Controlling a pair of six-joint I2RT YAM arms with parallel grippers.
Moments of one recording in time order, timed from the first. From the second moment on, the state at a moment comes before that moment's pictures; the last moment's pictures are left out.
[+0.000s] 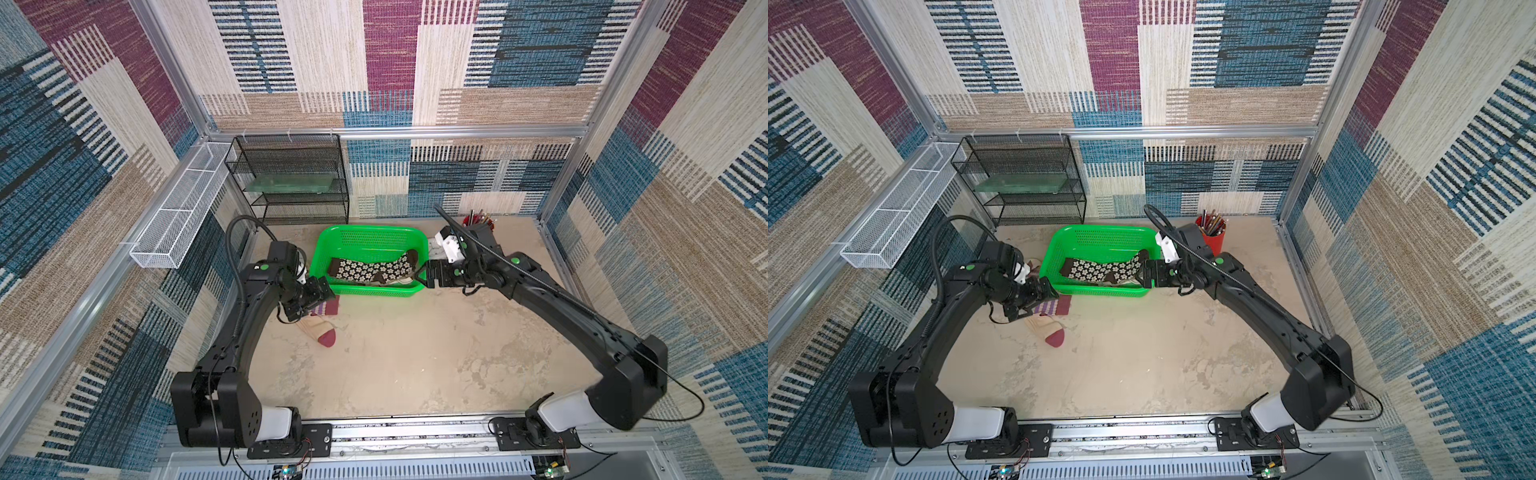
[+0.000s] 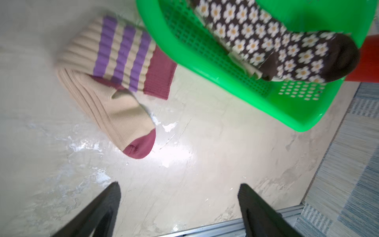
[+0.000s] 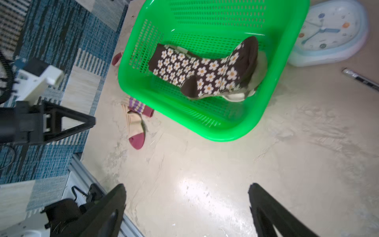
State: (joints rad) left arm -0.06 1.36 1.14 -1.05 0.32 -0.46; right arm 0.54 1.39 1.27 -0.64 -0.31 0.42
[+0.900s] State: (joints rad) left arm -0.21 1.58 0.92 -0.76 0.02 -0.48; right arm 0.59 0.95 0.86 -0.54 -0.36 0.59
